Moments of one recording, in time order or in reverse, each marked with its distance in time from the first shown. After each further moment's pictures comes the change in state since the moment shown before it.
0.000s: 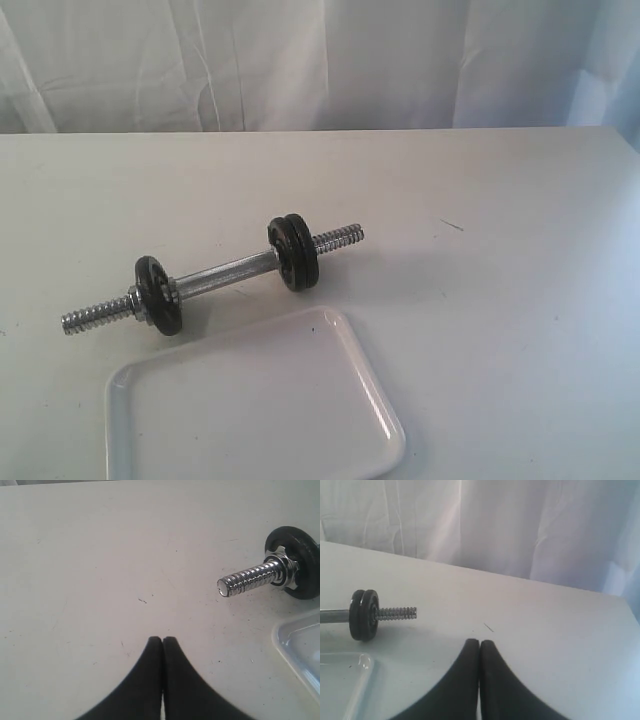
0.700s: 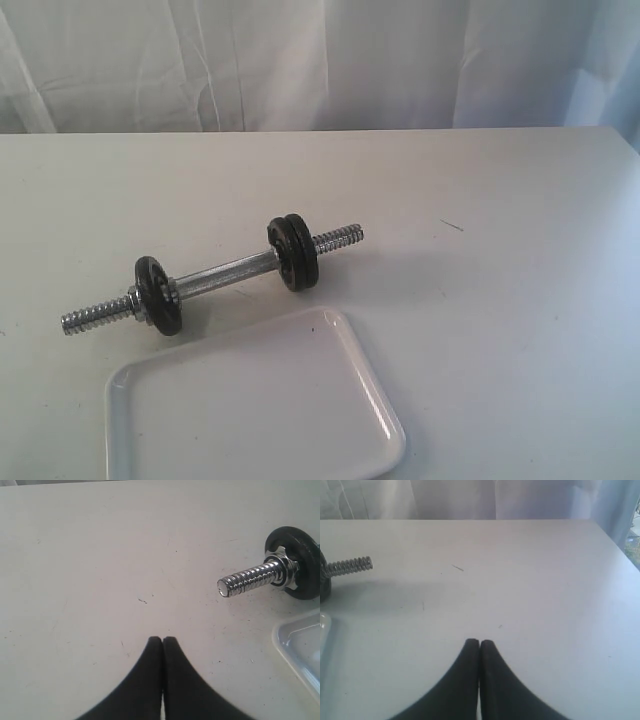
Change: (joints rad) left arm 0.000 0.000 0.000 0.000 -0.002 0.000; right arm -0.062 -0.153 0.249 -0.238 0.012 0.352
